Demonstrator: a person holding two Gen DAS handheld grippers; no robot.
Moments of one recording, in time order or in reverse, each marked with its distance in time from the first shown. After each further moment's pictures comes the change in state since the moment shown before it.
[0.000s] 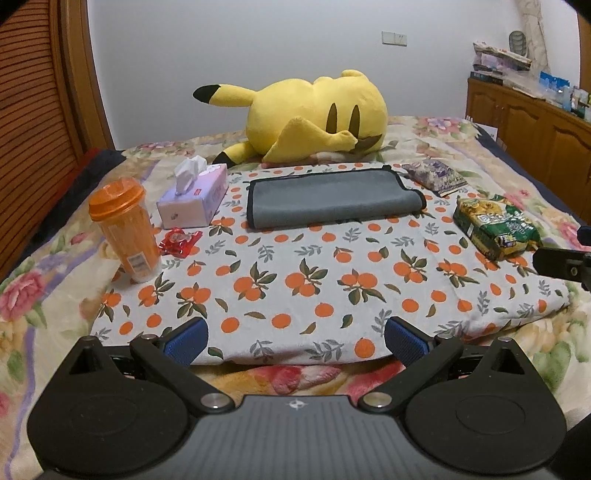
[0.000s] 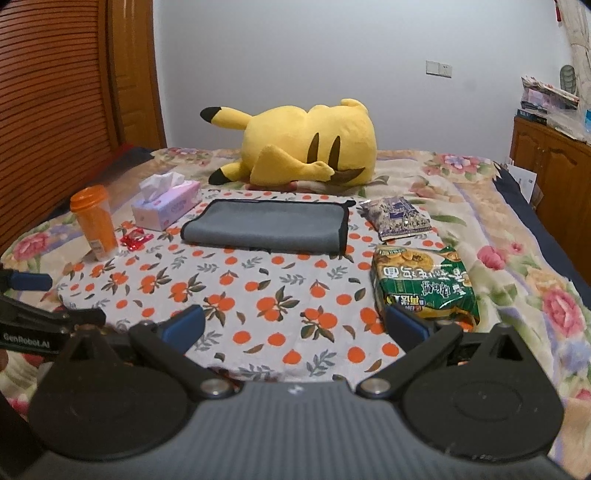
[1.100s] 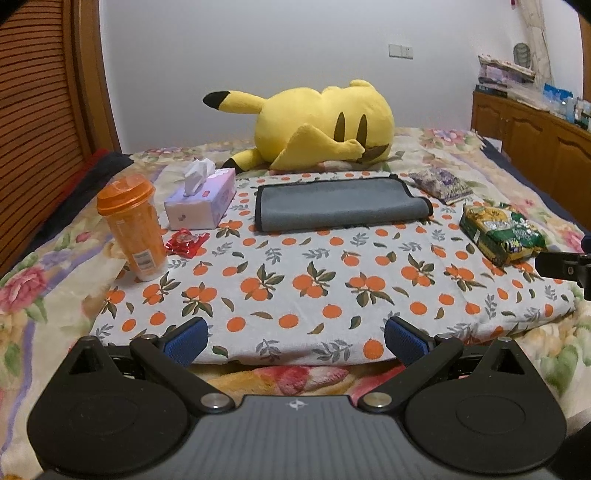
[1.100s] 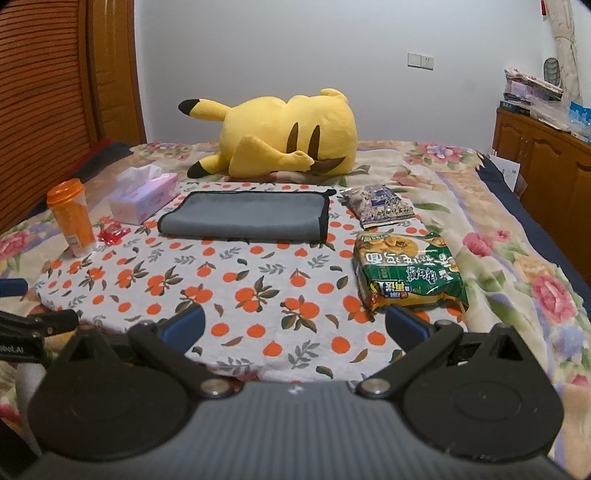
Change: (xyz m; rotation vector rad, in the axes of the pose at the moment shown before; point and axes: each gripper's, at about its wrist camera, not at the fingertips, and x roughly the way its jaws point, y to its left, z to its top) left arm -0.001 0.008 -0.012 -0.029 -0.055 0.006; right arm 0.009 -0.008 -0.009 0.018 0.006 -0.054
